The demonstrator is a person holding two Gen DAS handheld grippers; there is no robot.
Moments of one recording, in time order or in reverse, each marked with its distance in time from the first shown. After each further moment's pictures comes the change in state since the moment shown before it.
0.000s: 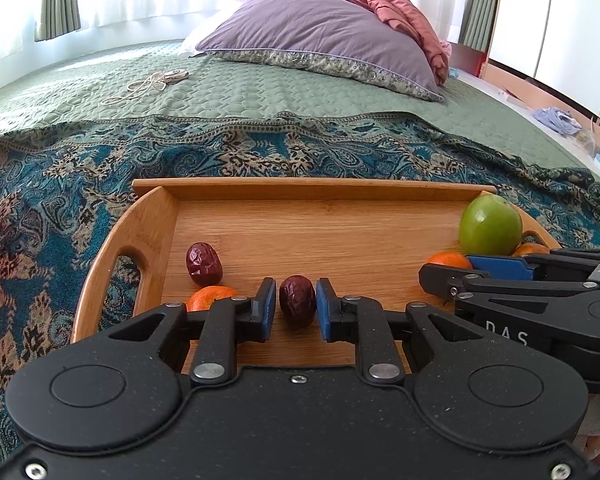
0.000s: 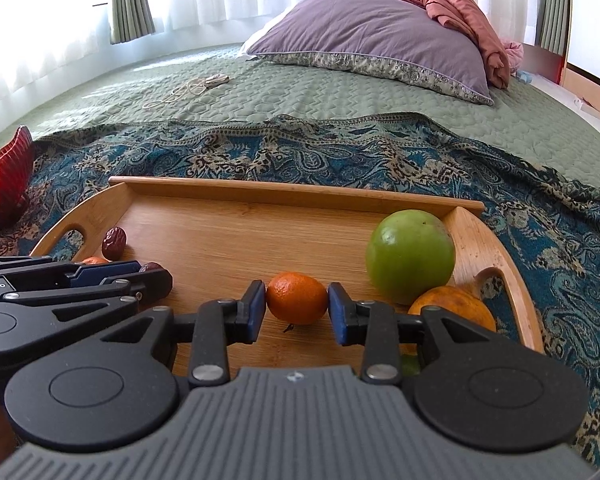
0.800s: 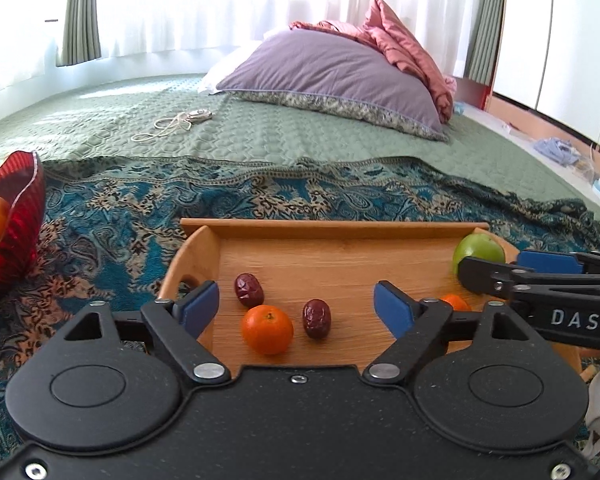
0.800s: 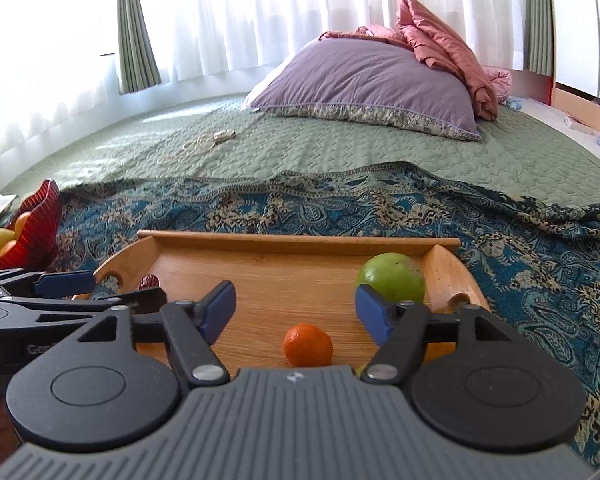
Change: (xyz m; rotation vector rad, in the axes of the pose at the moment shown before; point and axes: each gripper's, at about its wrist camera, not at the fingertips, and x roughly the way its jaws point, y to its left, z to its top) left arm -0.064 0.016 0.004 -0.014 -0.110 0.027; right arm -0.058 -0.008 0.002 0.049 -0.151 0.029
